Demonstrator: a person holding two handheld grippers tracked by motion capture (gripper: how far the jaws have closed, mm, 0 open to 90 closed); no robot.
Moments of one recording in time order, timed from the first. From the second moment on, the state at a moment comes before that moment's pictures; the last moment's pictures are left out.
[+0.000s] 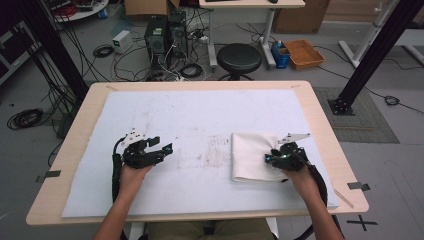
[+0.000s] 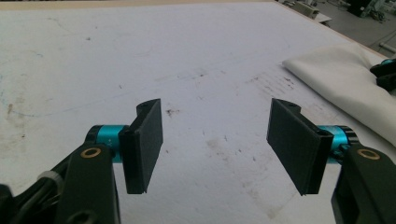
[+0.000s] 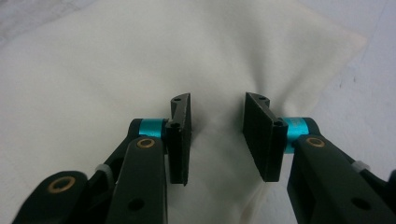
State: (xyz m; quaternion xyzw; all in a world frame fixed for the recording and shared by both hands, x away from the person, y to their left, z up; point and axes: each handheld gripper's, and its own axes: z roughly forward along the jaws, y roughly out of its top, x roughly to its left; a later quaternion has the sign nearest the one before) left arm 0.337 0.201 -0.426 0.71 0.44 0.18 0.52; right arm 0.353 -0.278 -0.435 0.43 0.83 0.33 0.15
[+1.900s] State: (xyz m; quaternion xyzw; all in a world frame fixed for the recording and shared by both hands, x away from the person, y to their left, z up) left arm 0.327 0.220 -0.425 0.72 0.38 0.20 0.54; right arm 0.322 -0.334 -0.410 0.42 0.73 0.46 0.28
